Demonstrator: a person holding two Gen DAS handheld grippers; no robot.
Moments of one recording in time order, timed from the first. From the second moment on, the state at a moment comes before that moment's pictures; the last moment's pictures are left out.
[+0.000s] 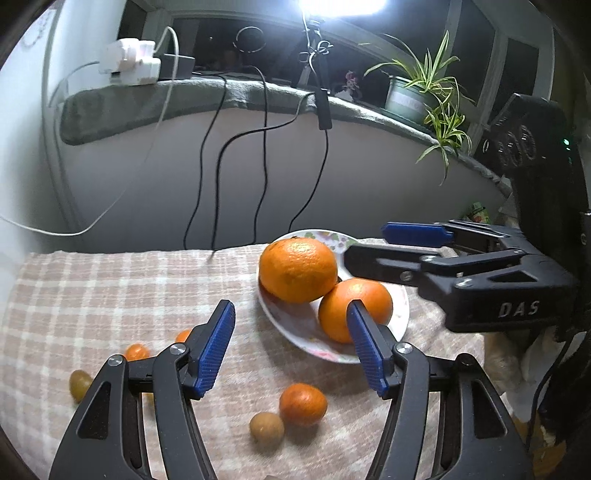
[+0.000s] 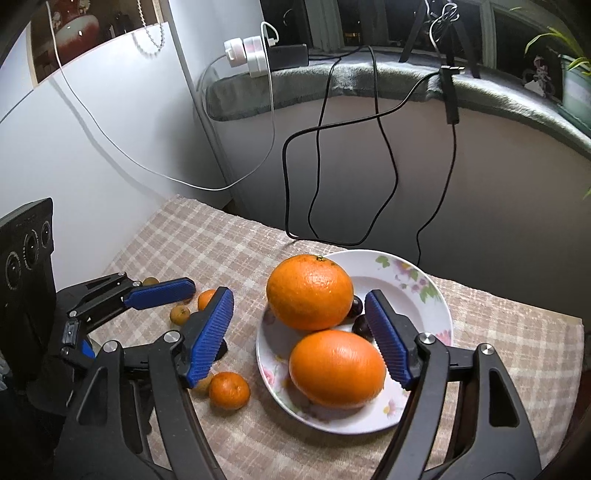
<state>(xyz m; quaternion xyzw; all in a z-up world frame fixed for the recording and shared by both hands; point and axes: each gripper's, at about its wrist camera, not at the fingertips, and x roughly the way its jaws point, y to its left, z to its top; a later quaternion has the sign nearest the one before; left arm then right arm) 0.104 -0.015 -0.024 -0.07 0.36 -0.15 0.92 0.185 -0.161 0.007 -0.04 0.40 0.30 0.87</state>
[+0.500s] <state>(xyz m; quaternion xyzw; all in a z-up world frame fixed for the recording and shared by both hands) 0.059 0.022 -0.033 -0.06 0.36 -0.09 0.93 0.117 -0.151 0.004 -0.07 0.36 0.30 0.88</state>
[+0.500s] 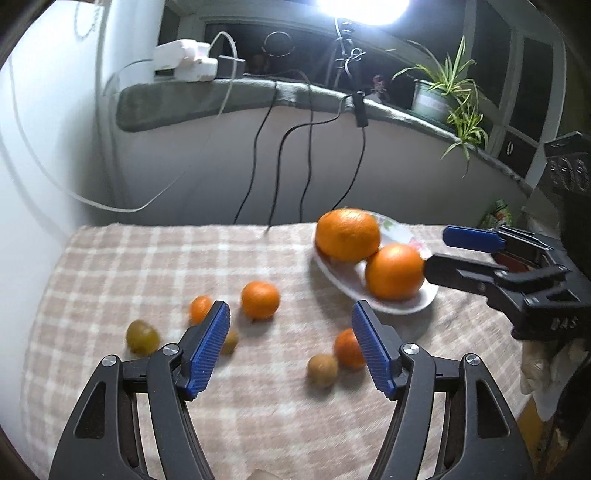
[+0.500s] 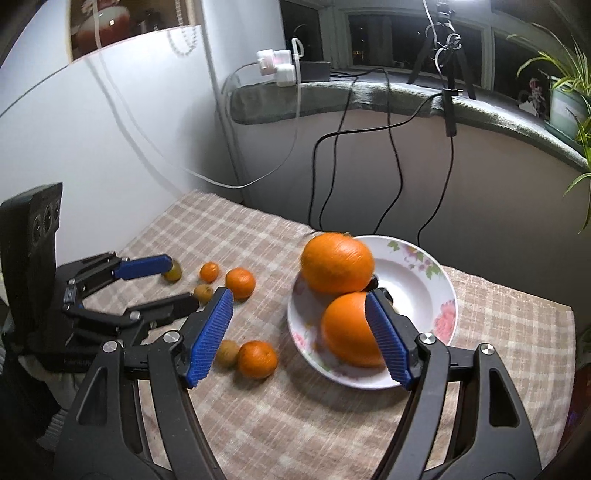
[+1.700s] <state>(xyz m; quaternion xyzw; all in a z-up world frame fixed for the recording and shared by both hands) 0.049 0.009 -0.087 -0.06 0.42 -0.16 0.89 0.108 -0.132 -0.083 -0.03 0.46 0.30 0.84</state>
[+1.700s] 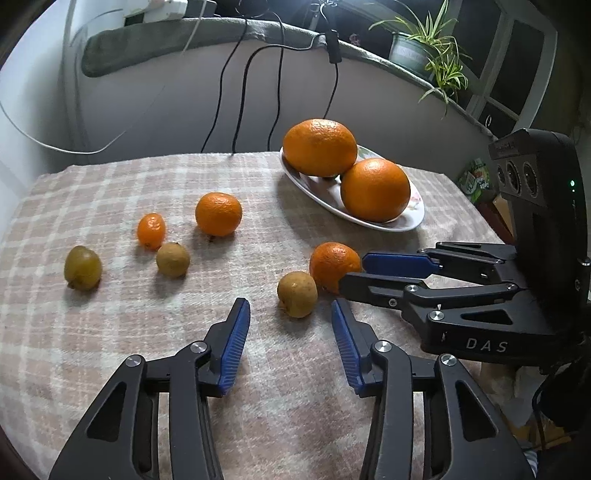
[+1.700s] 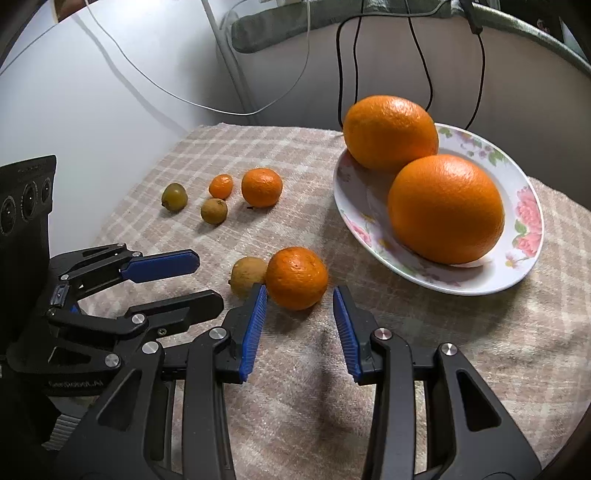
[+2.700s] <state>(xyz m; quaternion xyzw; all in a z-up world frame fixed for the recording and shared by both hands) 0.068 -0.006 -0.100 -0.02 0.44 -0.17 0.88 0.123 -0.124 -0.081 0.01 0.48 0.31 0.82</state>
